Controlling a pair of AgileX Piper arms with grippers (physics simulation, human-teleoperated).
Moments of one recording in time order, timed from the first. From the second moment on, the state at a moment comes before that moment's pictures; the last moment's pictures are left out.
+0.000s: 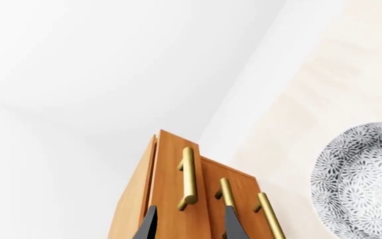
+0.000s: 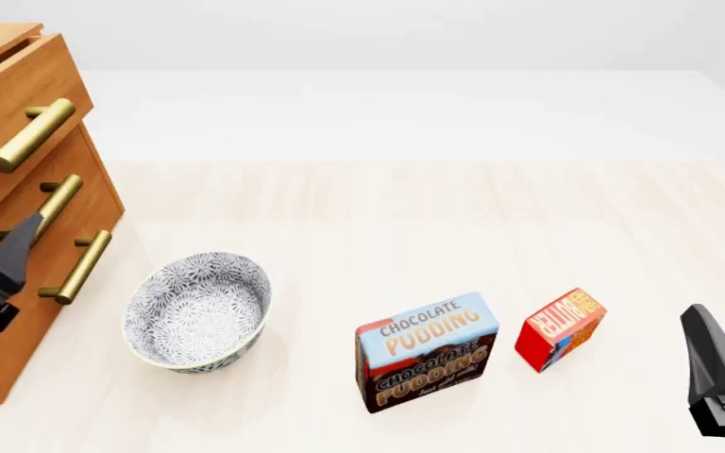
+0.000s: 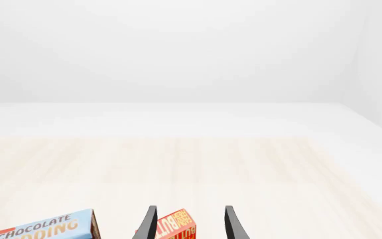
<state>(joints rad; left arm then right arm) -0.05 0.51 -0.41 0.02 1.08 0.00 0.00 0.00 0.00 0.00</state>
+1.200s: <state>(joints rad) -0.07 0.61 -0.37 -0.13 1.14 0.00 0.00 0.00 0.00 0.00</state>
